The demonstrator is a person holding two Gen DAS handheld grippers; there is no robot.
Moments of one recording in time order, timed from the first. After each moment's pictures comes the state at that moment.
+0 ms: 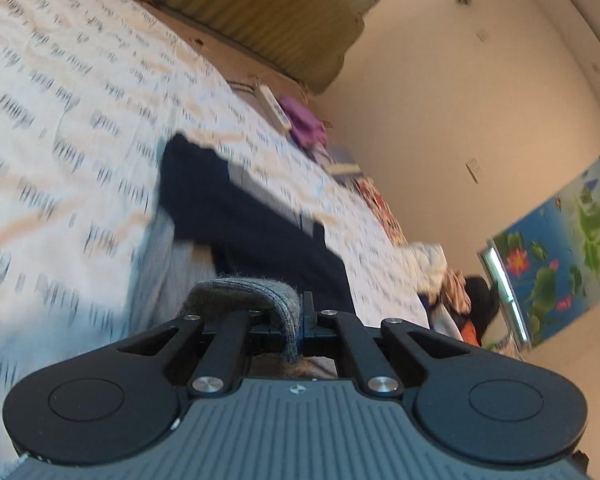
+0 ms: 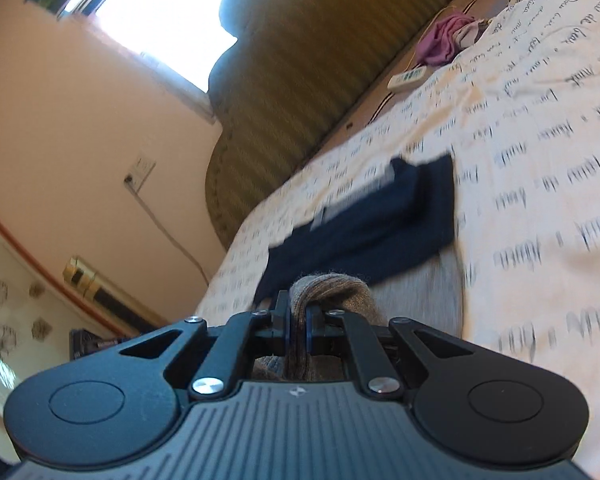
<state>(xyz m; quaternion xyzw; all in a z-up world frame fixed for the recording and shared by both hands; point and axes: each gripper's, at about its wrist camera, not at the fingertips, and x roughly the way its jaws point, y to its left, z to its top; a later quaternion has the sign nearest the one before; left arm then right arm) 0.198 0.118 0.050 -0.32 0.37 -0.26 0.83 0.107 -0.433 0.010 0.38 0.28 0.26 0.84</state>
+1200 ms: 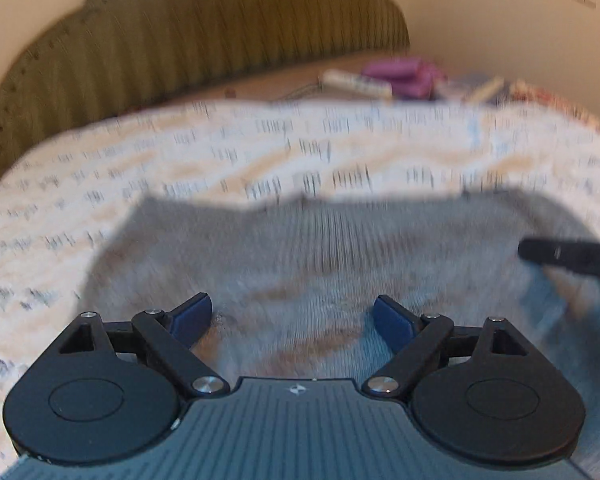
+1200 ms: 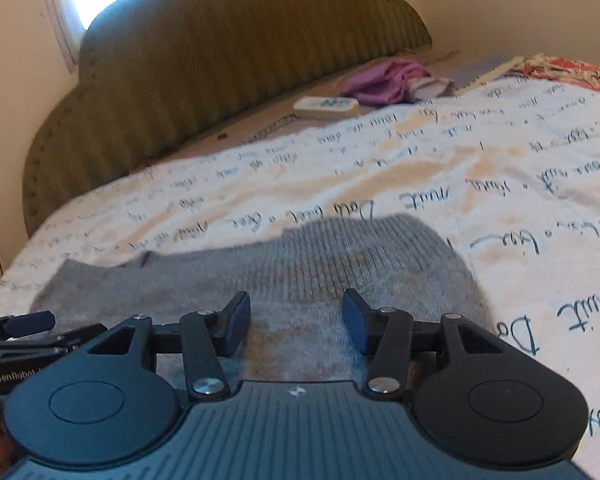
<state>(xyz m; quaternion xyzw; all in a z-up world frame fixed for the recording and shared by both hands) 0.335 -0.097 -0.035 0.07 0.36 -0.06 0.93 0.312 -0.312 -0.053 0.16 0.32 0.05 0.93</state>
